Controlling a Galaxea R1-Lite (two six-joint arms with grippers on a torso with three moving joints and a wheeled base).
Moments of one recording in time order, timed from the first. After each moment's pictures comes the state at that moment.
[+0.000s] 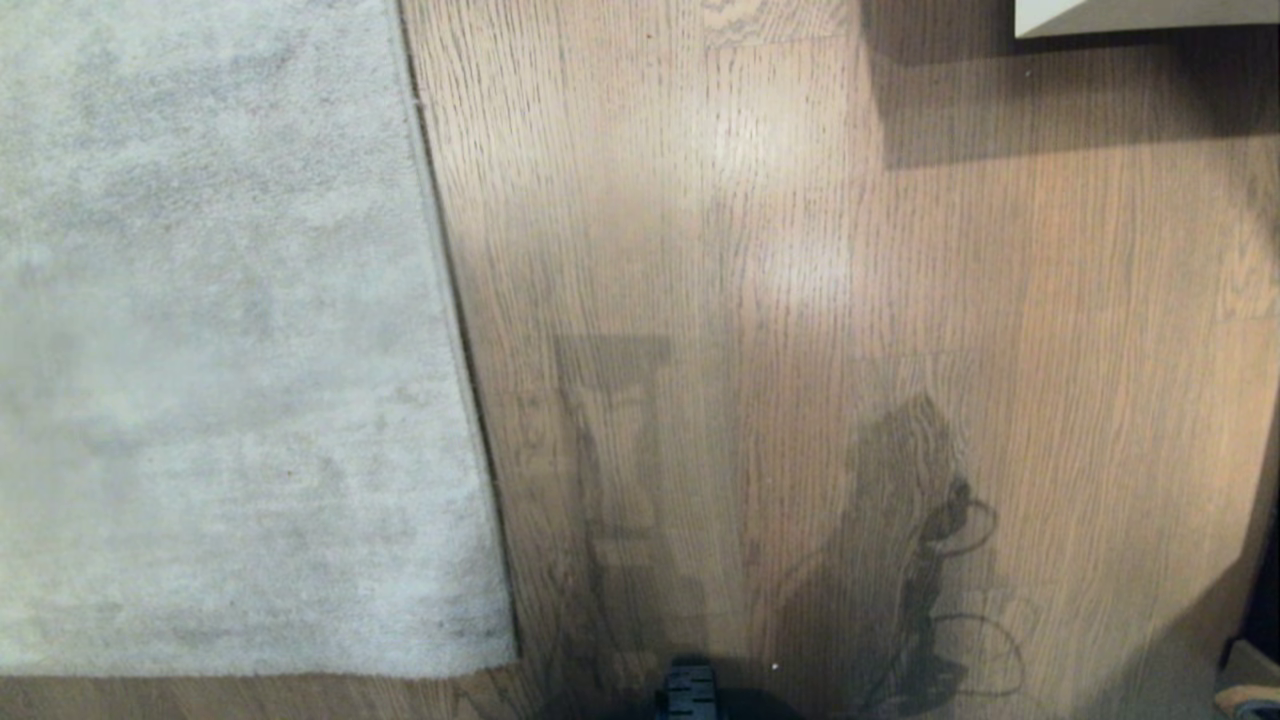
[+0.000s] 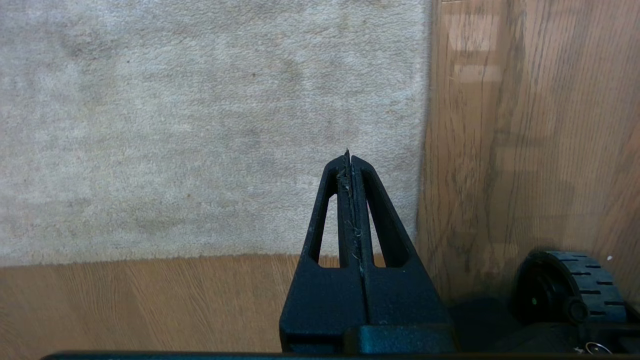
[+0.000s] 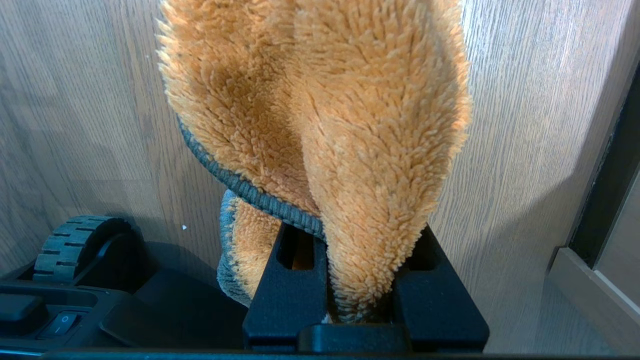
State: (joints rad) left arm 0.00 0.00 0.00 0.00 0.01 -0.02; right arm 0.01 0.00 0.00 0.00 0.02 -0.07
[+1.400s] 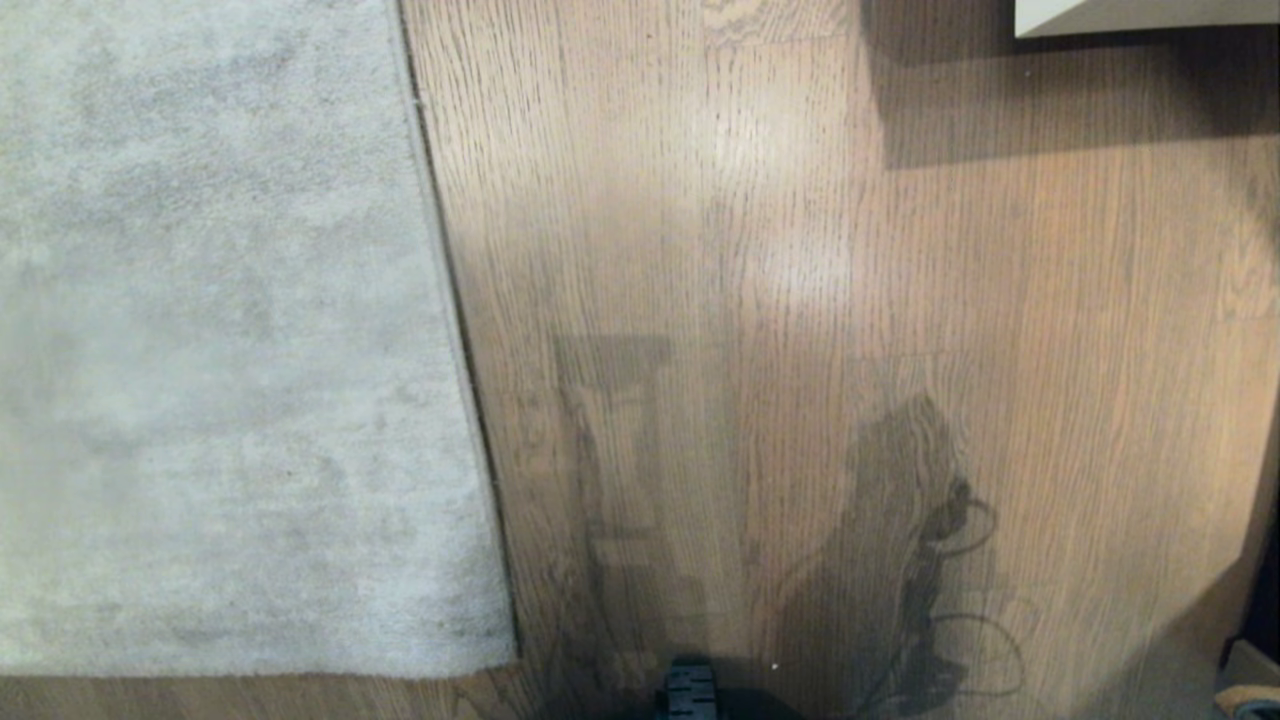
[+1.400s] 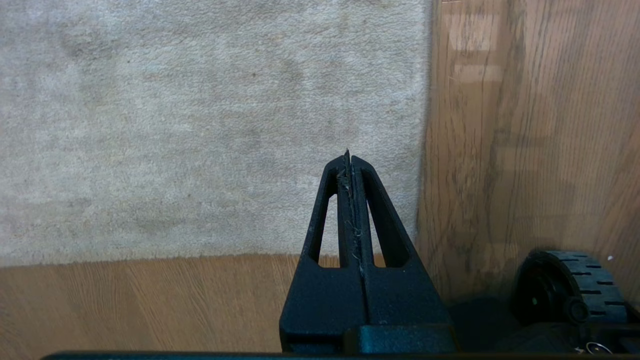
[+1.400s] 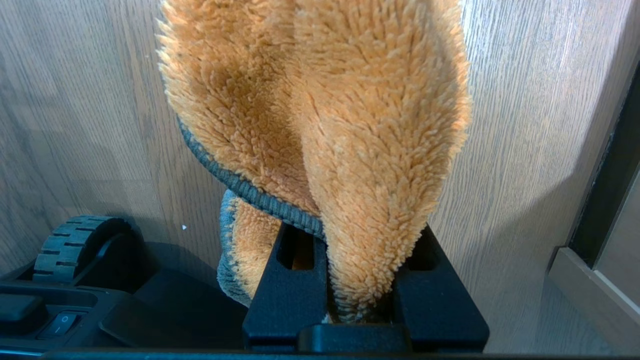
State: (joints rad) left arm 0.00 0.00 0.00 0.00 0.01 -0.02; right arm 0.01 0.00 0.00 0.00 0.02 -0.07
